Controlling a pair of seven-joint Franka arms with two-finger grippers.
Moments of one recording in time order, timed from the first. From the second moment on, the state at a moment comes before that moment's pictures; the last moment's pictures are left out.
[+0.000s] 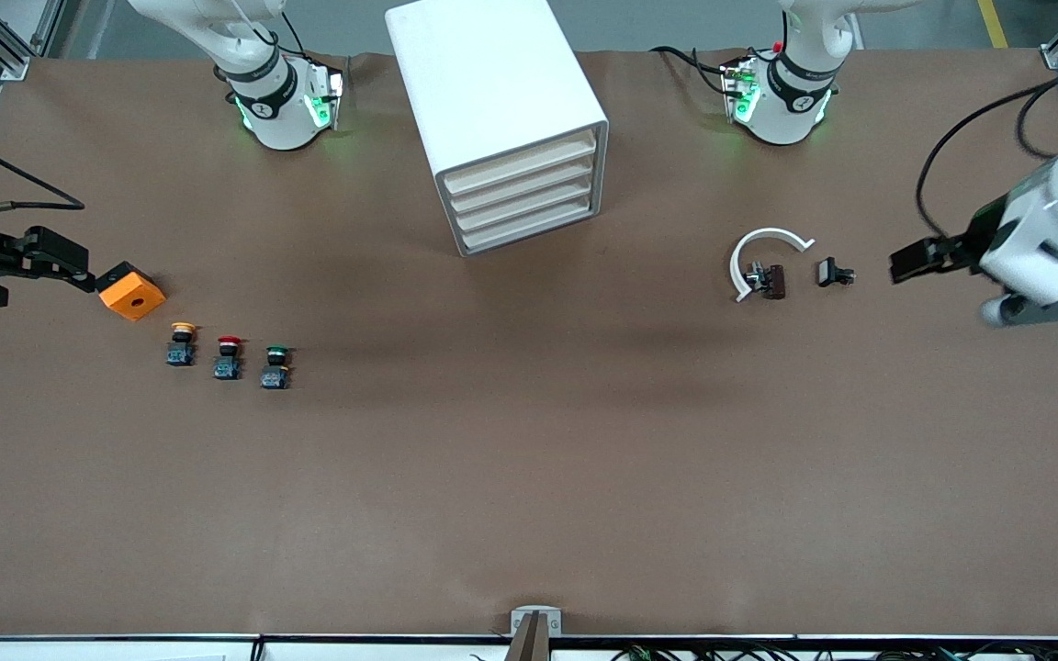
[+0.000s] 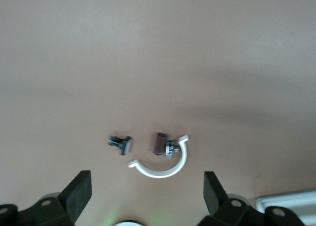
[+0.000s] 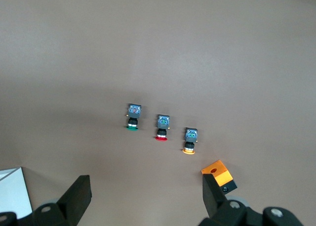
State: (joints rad) left arm 0.04 0.17 -0.18 -1.52 0.02 1.53 -0.33; right arm -0.01 0.16 0.01 -1.37 -0.02 1.51 -0.17
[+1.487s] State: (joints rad) left arm -0.42 0.64 -0.23 -1.48 -0.57 1.57 -2.11; right arm -0.06 0.32 -0.01 -1.49 -0.16 1.78 -0.20
